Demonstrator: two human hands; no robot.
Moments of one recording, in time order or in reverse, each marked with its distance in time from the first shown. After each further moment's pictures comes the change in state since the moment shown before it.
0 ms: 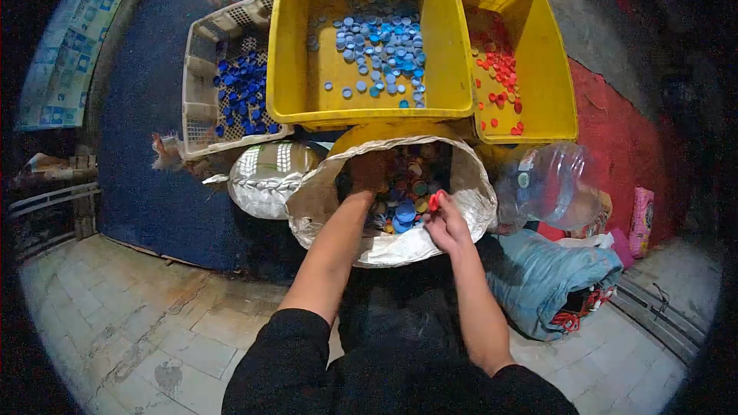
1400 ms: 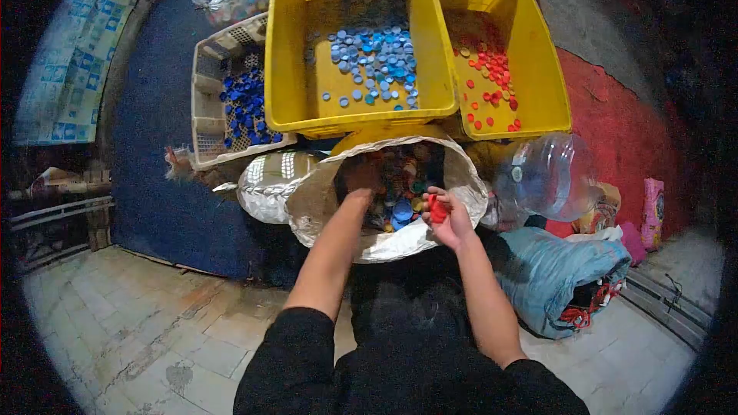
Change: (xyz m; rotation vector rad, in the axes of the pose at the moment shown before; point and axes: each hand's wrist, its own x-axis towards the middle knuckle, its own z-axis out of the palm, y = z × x) left_hand -0.012 0.002 -0.007 0.144 -0.346 -0.113; right_hand -0.028 -0.037 0.015 0.054 -0.223 0.152
